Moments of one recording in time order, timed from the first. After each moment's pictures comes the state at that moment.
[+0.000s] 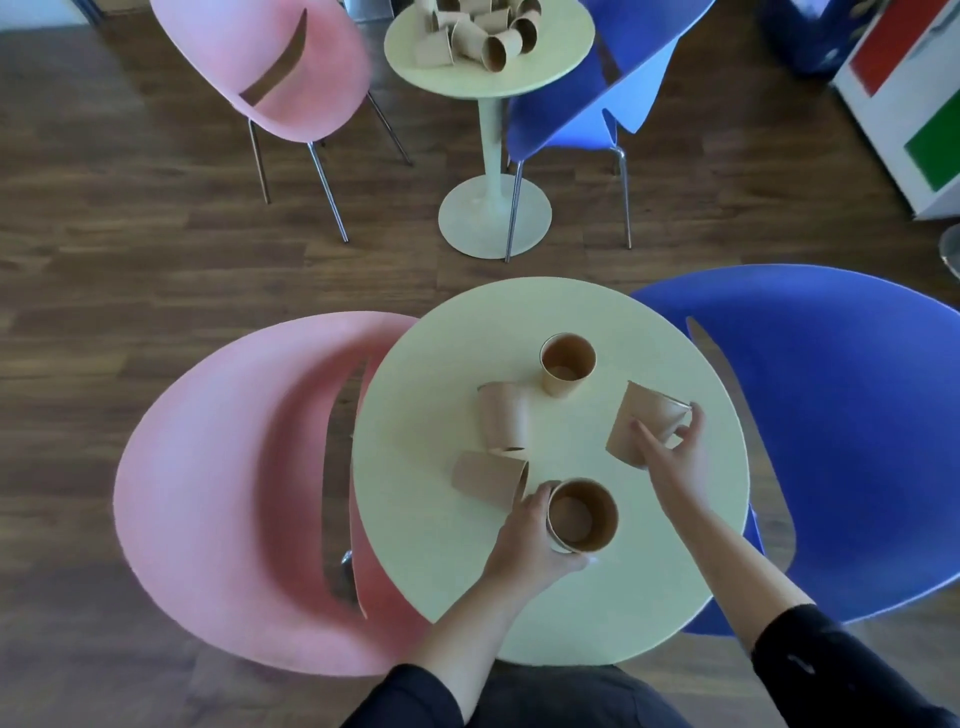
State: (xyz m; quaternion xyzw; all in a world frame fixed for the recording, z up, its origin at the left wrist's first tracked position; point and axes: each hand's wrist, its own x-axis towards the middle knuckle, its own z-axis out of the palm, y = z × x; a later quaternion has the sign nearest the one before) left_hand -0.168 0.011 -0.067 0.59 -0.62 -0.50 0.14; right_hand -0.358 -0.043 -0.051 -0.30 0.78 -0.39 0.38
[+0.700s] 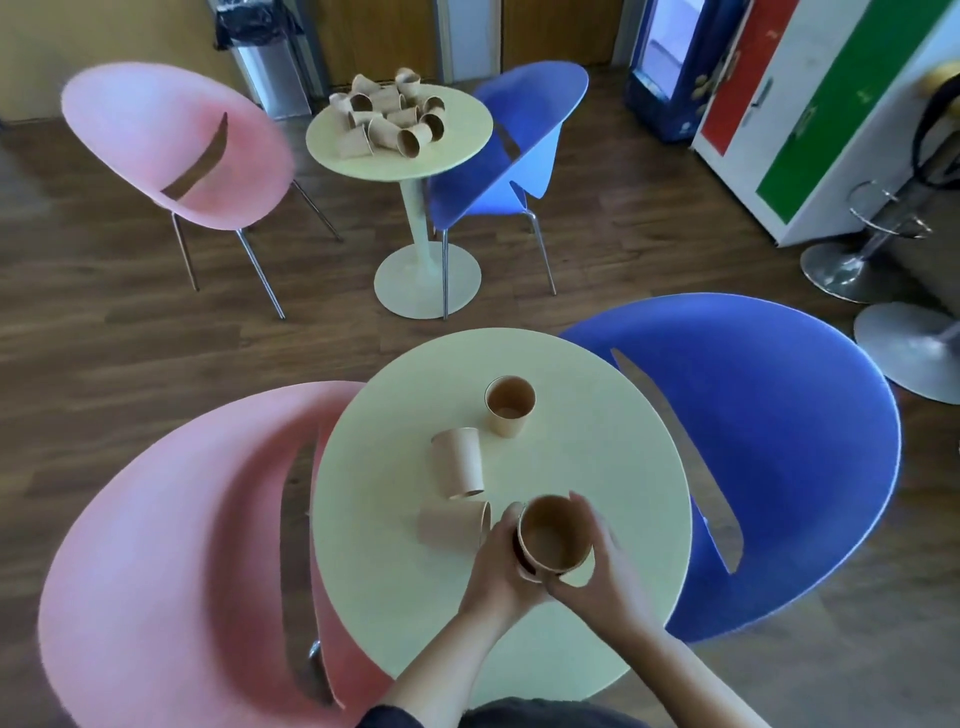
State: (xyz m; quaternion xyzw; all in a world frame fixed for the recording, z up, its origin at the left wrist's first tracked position) left_hand -0.169 0.004 -0.049 0.55 -0.63 -0.52 0.15; right_hand -0.307 0.056 -0.031 -0.52 0.72 -0.28 0.36
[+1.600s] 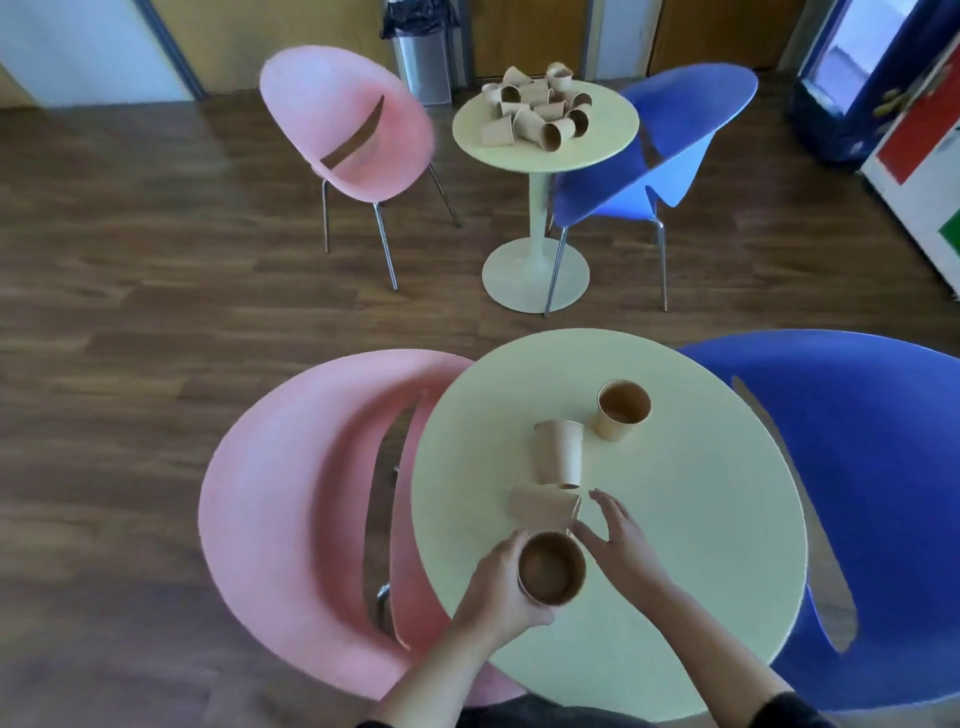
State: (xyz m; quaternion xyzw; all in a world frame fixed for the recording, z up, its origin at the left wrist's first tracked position) left_hand -0.070 0.028 -0.056 0.60 -0.64 -0.45 0.18; right_hand -0.251 -0.008 -0.054 -0.56 0.69 -0.17 0.44
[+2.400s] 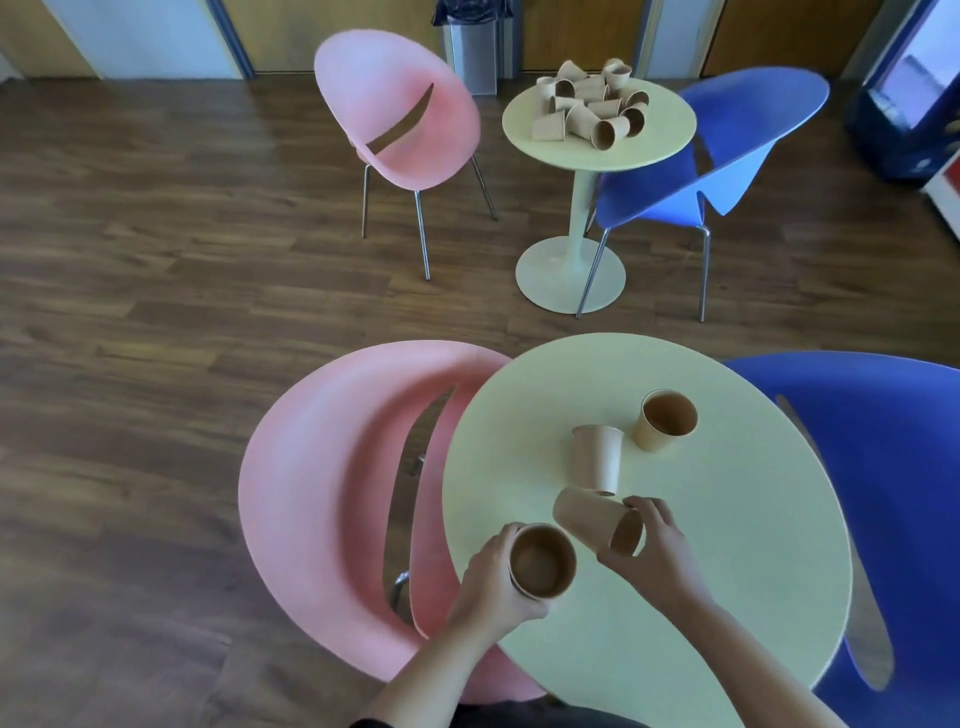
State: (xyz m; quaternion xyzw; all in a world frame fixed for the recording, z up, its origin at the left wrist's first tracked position) left_hand -0.028 0.028 -0.070 0.64 -0.61 -0.41 0.21; right_hand -0.240 -0.011 -0.034 -0.59 0.70 -0.16 0.37
